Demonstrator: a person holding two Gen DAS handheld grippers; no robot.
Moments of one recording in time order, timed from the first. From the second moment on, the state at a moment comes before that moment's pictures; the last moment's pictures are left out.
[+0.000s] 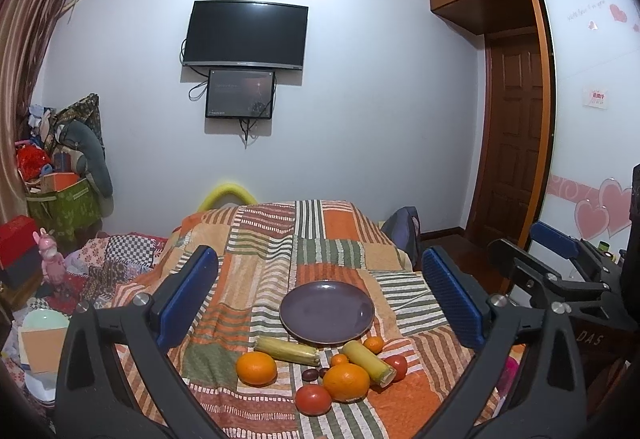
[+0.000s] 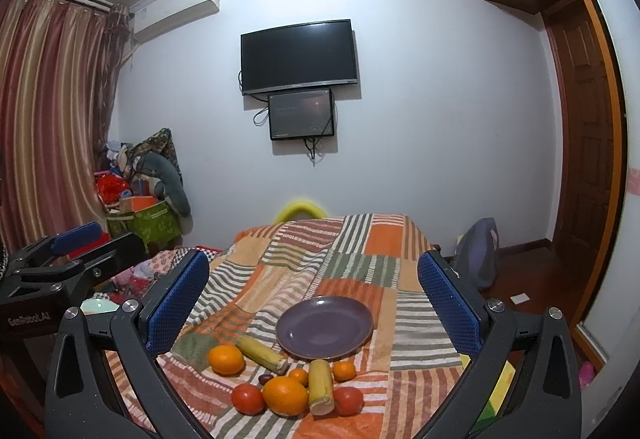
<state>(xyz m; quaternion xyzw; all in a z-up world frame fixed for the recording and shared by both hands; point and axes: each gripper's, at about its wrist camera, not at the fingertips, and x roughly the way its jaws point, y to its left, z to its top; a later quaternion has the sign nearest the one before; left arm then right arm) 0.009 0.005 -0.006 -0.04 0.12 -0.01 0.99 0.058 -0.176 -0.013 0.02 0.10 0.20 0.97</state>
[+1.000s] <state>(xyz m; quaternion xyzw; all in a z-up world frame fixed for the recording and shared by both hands) 0.120 0.080 -0.133 -0.03 0.33 0.03 0.94 0.156 -0.160 -0.119 -0.06 0.33 0.22 0.92</state>
